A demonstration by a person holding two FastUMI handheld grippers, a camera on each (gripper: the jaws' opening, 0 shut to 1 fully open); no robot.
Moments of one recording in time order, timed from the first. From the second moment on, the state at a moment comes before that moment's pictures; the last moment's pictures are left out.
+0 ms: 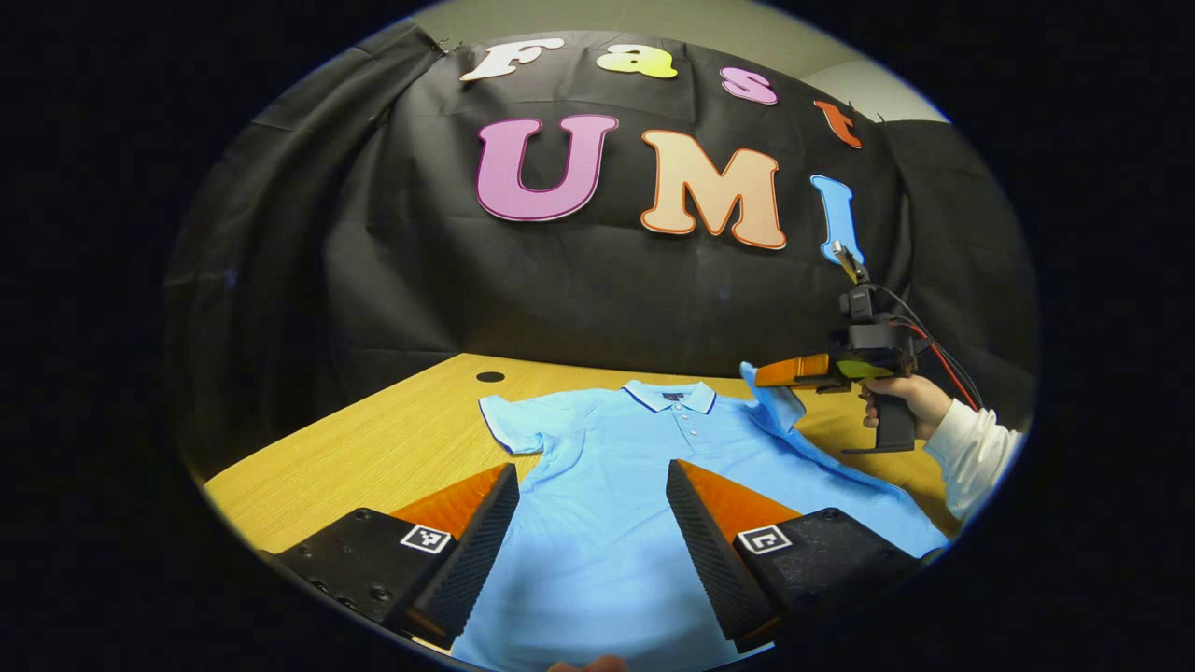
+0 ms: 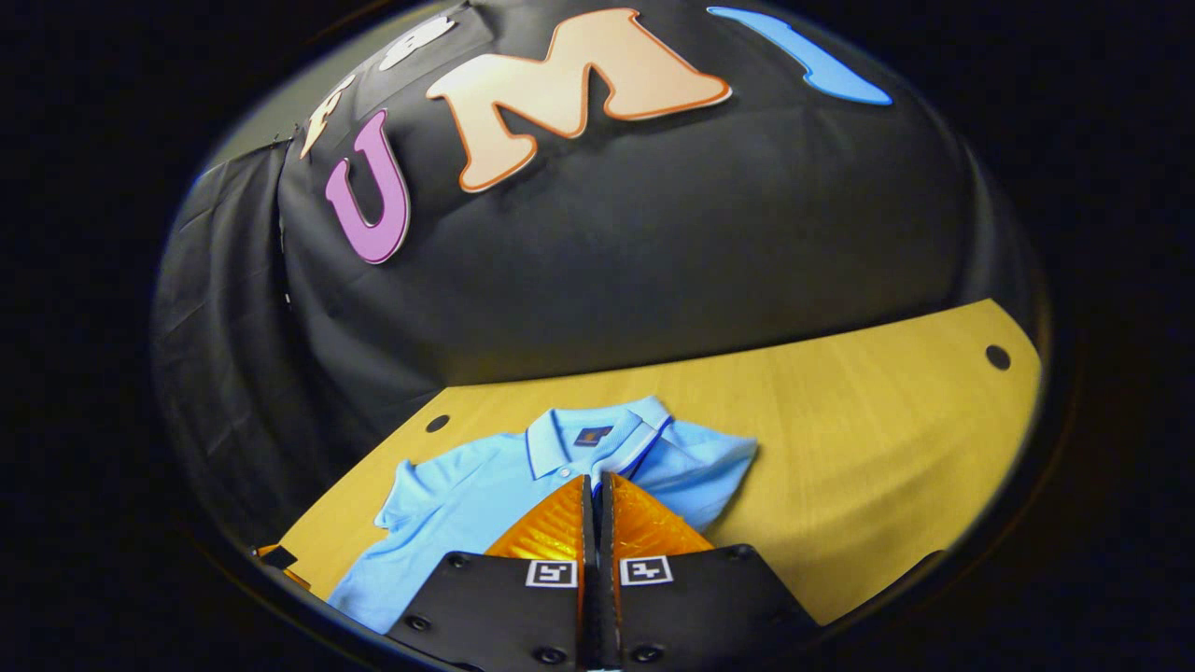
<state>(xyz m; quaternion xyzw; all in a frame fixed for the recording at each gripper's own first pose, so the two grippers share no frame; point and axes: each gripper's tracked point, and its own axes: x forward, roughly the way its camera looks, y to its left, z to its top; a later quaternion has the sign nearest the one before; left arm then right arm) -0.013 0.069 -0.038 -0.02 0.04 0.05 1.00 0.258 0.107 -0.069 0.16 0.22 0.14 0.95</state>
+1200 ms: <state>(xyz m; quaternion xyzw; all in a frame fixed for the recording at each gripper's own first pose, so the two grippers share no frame) 0.058 0.123 -0.041 -0.04 0.09 0.04 0.99 0.111 0.088 -0.064 0.14 0.21 0.18 0.95</state>
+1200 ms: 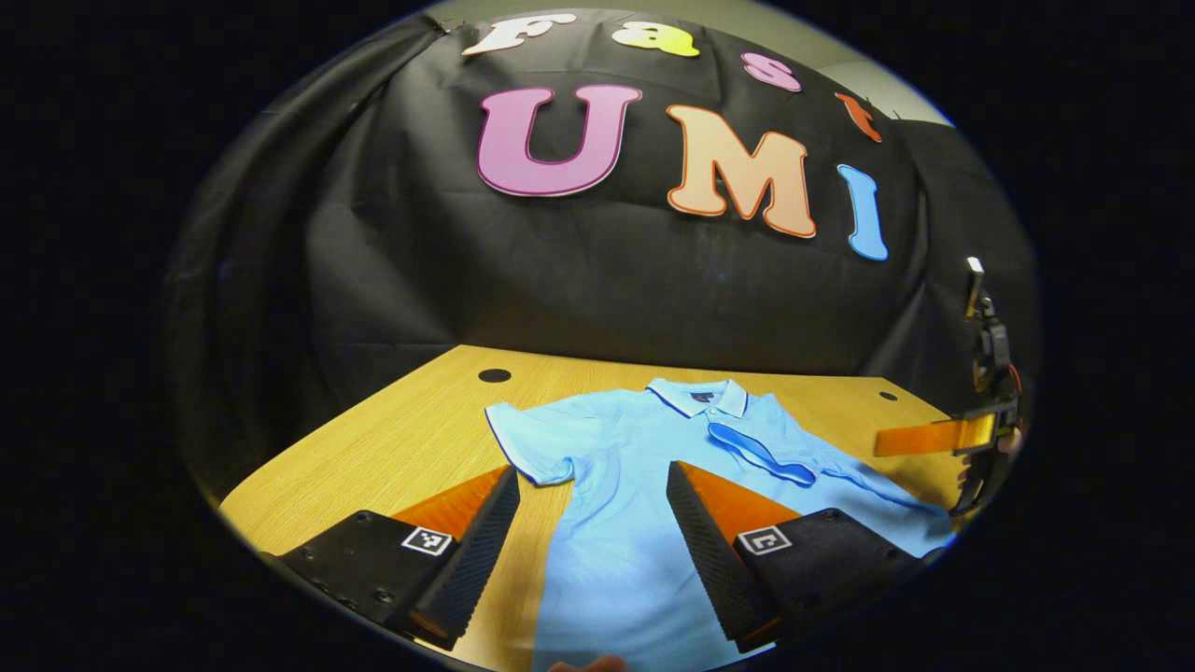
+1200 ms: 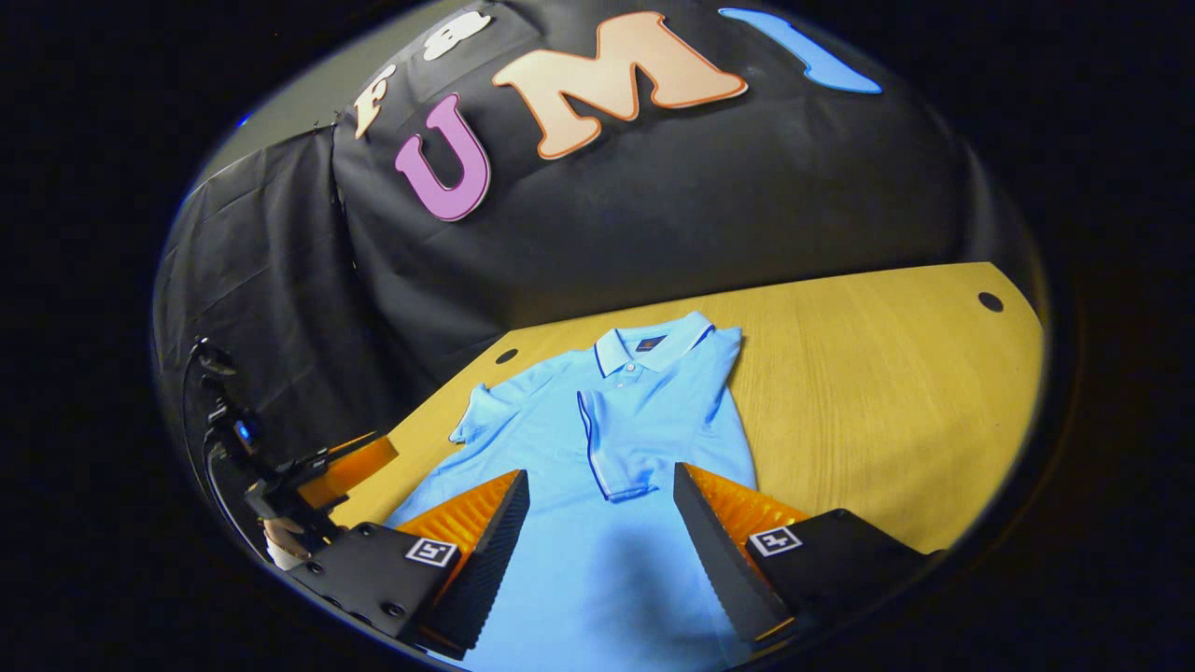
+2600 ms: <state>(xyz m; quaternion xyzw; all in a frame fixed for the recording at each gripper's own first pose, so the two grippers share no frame) 0.184 0.207 -0.116 -0.02 0.27 0.06 0.96 -0.004 -0.034 -0.020 0.14 0.09 0.02 0.99</state>
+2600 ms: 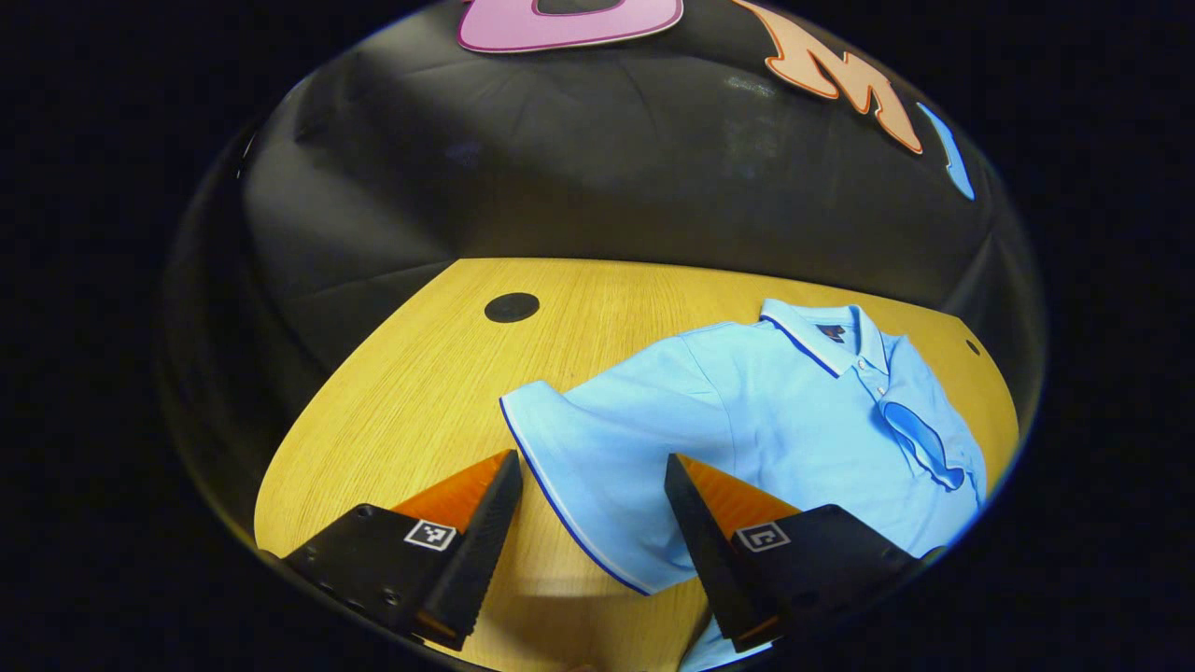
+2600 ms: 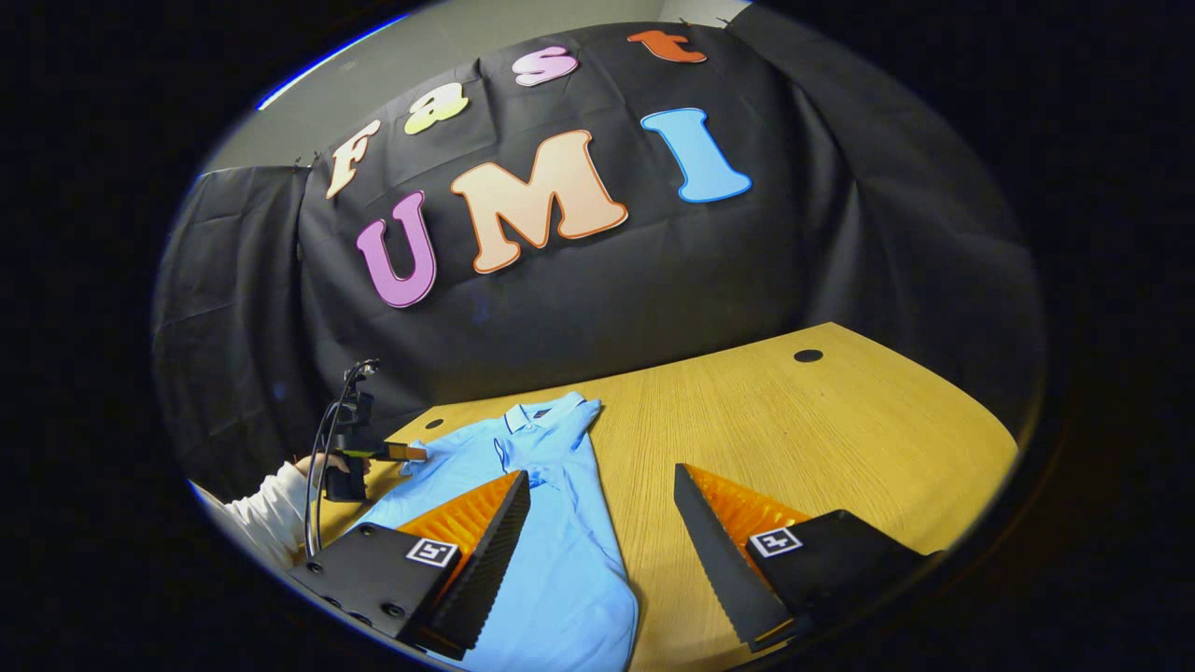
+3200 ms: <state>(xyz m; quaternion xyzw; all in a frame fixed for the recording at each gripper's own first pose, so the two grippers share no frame) 0.185 0.185 -0.114 -0.06 0.27 0.00 0.96 -0.012 -0.047 -0.035 0.15 0.09 0.01 0.98</state>
